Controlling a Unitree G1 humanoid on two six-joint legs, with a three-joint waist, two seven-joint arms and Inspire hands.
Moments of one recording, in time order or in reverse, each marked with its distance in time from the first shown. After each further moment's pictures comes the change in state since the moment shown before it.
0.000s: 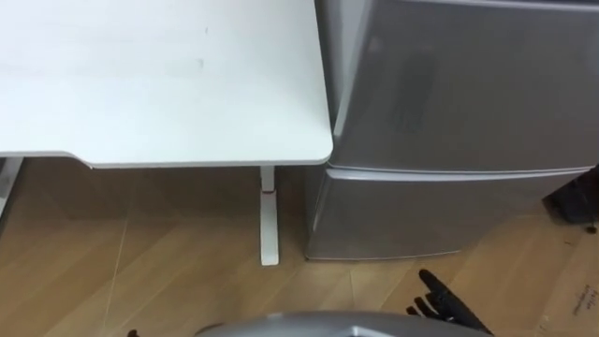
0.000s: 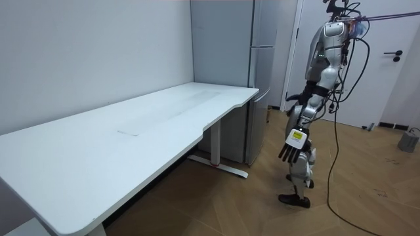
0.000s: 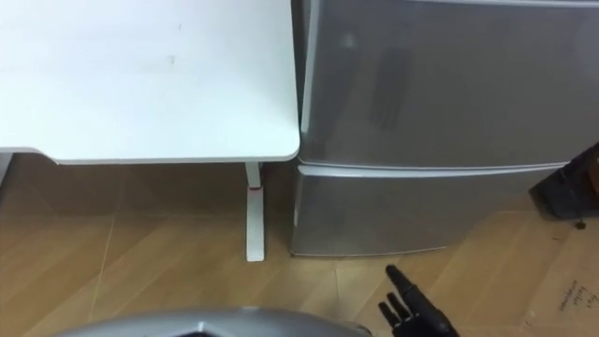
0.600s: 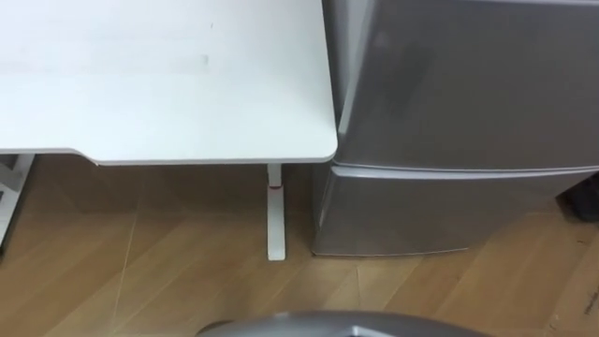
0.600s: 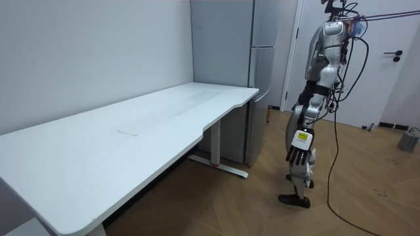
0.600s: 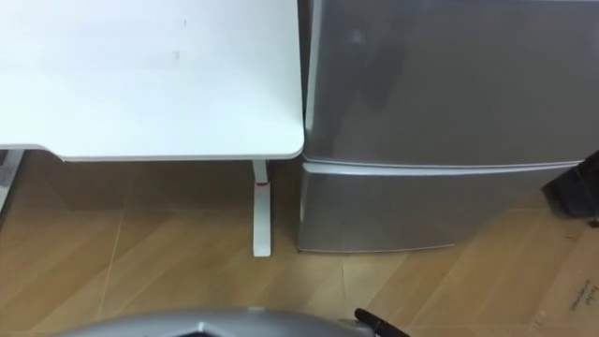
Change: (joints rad) left arm -0.030 -0.008 0.000 0.081 0.025 0.038 -0.001; right arm -0.061 0.004 0.058 0.122 -0.341 0.009 -0.122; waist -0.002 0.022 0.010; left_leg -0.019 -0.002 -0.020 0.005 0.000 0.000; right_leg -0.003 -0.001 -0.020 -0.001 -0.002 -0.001
